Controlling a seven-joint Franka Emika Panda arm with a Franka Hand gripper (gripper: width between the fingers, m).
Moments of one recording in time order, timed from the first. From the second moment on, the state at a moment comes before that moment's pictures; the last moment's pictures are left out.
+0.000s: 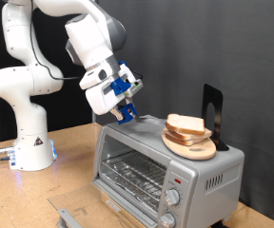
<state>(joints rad) -0.04 -0.45 0.27 -2.66 0.73 2.55 0.05</state>
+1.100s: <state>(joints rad) -0.05 -0.44 0.28 -2.63 0.70 2.54 0.08</state>
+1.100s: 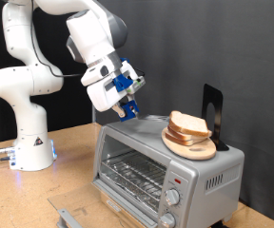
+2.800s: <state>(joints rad) -0.07 -0.27 0.43 -2.55 0.56 2.72 0.32</state>
